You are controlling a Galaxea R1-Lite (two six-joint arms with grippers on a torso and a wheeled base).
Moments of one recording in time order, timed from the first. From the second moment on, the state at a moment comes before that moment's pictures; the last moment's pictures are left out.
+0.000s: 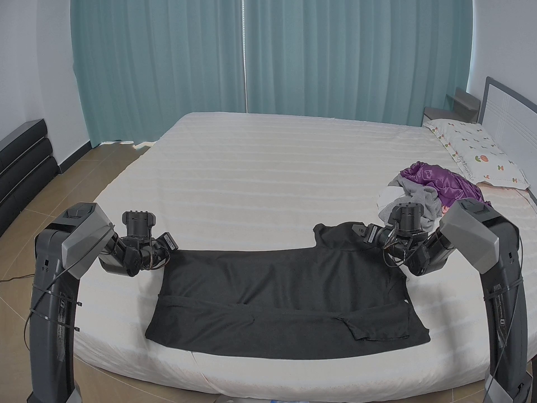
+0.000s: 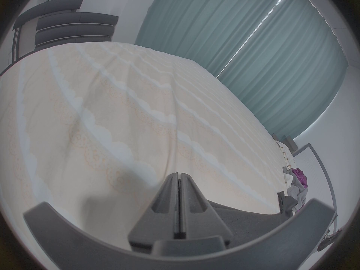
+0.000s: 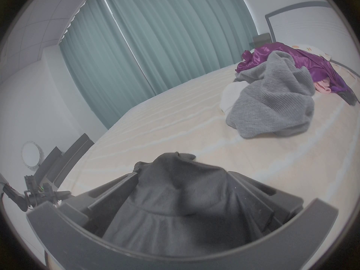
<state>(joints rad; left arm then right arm) -0.01 2.64 -1.43 -0.59 -0.08 -0.64 0.16 2.62 -1.38 -0.80 0.05 0.43</state>
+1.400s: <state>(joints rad) -0.02 2.64 -1.43 -0.59 -0.07 -0.64 0.10 2.63 -1.37 -0.82 0.12 0.48</state>
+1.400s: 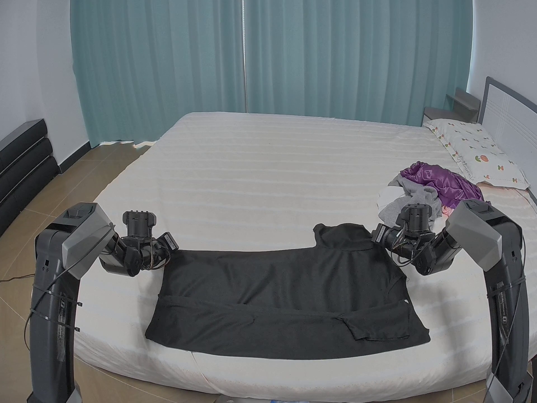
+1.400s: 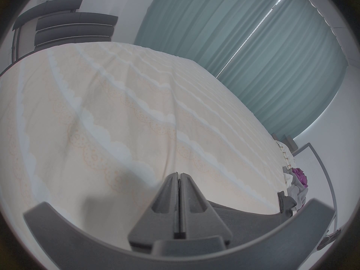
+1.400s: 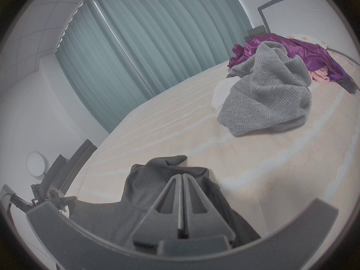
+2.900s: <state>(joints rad) -0.02 2.63 -1.43 -0.59 -0.07 -0.64 0.09 2.68 -1.43 -0.76 0.13 0.50</state>
